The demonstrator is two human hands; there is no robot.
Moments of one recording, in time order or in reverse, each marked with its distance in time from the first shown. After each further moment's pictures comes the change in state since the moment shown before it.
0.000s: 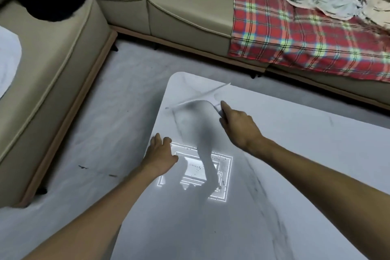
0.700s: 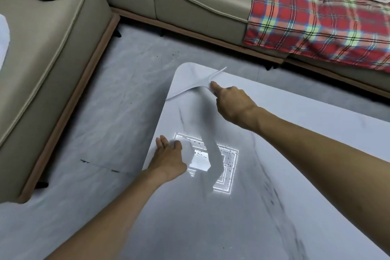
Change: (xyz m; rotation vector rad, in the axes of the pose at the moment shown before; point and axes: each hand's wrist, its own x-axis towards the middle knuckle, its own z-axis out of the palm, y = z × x) left_hand 0.050 -0.007 0.020 0.006 -0.153 -0.021; right_hand 0.120 -0.013 0.035 -0.152 -0.145 -0.047
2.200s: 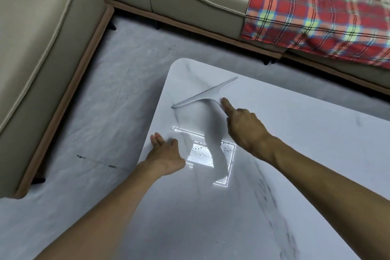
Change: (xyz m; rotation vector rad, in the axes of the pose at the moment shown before) left_hand 0.003 0.009 -0.010 0.031 -0.159 -0.090; right_hand -0.047 0.029 0.027 0.070 -0.078 0.072
